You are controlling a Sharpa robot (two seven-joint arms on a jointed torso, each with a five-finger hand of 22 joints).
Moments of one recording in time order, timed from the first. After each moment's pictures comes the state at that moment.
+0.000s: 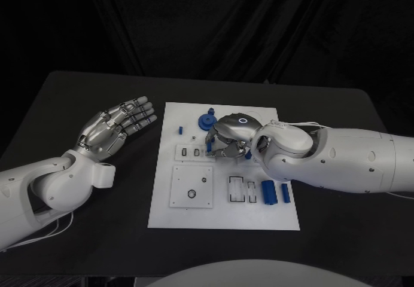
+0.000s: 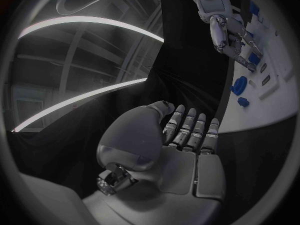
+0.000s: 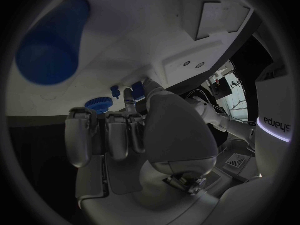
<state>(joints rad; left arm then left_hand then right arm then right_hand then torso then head) 1.25 -1.01 -0.21 1.59 0.09 0.11 0.68 1.32 0.17 0.27 0.12 0.64 0.55 0.17 0.11 0.06 0.32 0.25 0.38 0.06 0.18 0.24 0.35 0.05 0.12 0.16 0.29 0.10 0.04 1.33 -0.77 -0.24 1.66 -1.67 -0.38 -0.23 1.38 -0.14 0.13 0.25 0.12 0.91 0.10 0.11 0.28 1.47 0.01 1.57 1.31 1.47 -0.06 1.57 1.31 0.04 1.47 0.06 1.48 1.31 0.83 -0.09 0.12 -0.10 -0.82</state>
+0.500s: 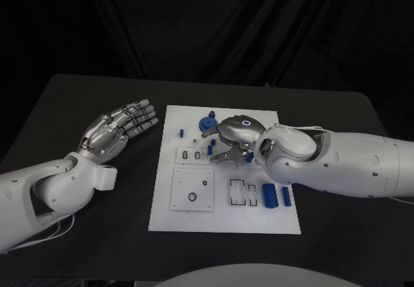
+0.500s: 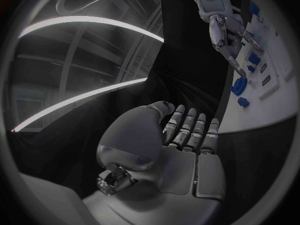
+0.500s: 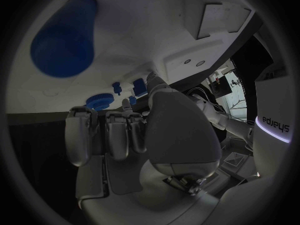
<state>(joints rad) 1.25 -1.01 -0.21 1.59 0.09 0.11 0.68 1.32 0.17 0.27 0.12 0.64 0.55 0.17 0.11 0.06 0.32 0.25 0.38 0.06 0.18 0.24 0.35 0.05 0.12 0.16 0.29 0.10 0.04 1.32 -0.79 -0.24 1.66 -1.67 -0.42 -0.21 1.39 -0.20 0.11 0.30 0.07 0.67 0.09 0.06 0.19 1.47 0.00 1.57 1.31 1.47 -0.06 1.57 1.31 0.04 1.47 0.05 1.46 1.31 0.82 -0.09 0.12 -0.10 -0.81</state>
